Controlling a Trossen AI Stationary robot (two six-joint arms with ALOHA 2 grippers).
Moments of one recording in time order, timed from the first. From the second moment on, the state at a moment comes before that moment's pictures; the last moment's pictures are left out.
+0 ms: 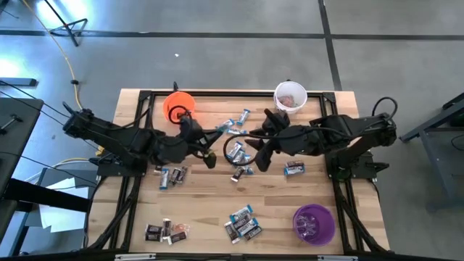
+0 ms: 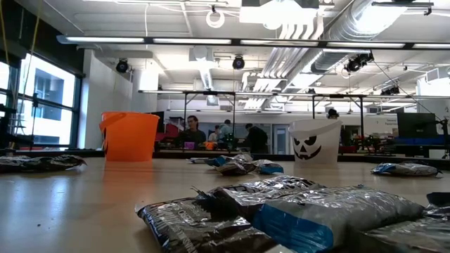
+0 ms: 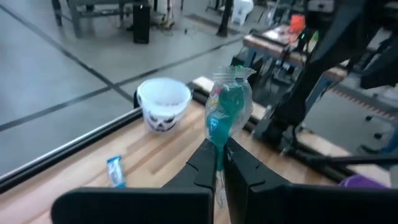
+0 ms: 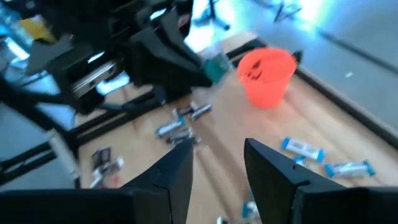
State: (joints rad) left arm -0.35 1.35 1.37 -0.44 -0.88 -0.54; right arm 0.31 1.58 1.95 -0.96 0.55 0.59
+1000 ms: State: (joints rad) left arm -0.38 1.37 1.37 -0.23 -0.91 -0.44; right arm 0.27 1.67 1.95 -0.64 0.66 0.40
